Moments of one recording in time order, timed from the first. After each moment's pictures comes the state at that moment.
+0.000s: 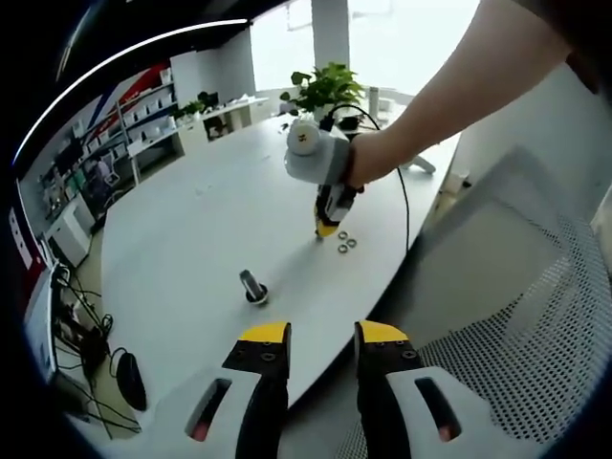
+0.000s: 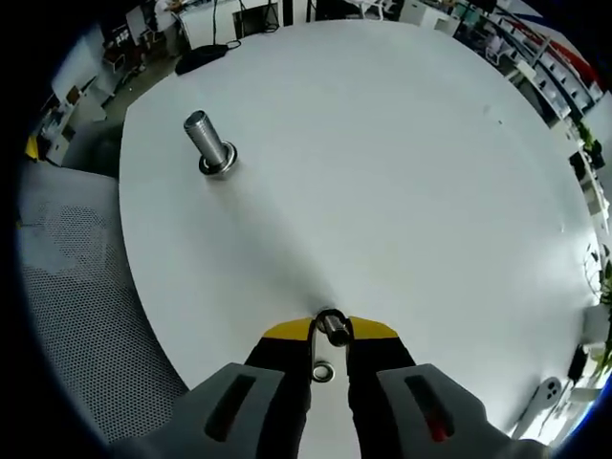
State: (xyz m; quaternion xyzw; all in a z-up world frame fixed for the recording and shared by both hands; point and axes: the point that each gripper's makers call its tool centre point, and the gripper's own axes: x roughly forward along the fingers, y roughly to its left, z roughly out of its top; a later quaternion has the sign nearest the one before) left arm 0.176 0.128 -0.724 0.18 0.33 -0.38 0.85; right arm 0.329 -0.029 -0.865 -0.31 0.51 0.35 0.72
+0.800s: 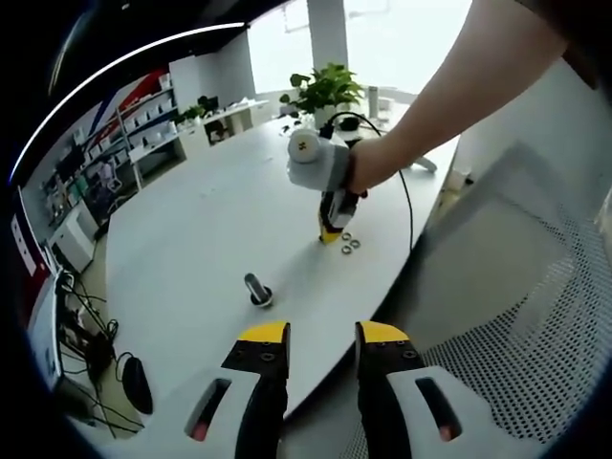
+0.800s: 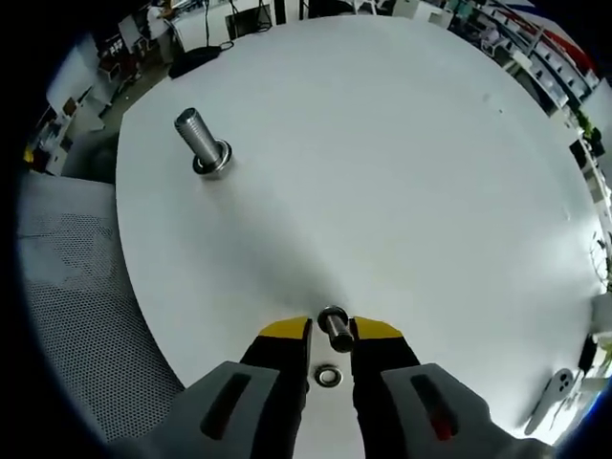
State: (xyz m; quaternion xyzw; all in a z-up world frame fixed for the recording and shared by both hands) left arm 0.178 0.130 -0.721 0.18 0.32 -0.37 0.85; right arm 0.326 -0.029 -0.869 -0.29 0.52 0.34 0.73
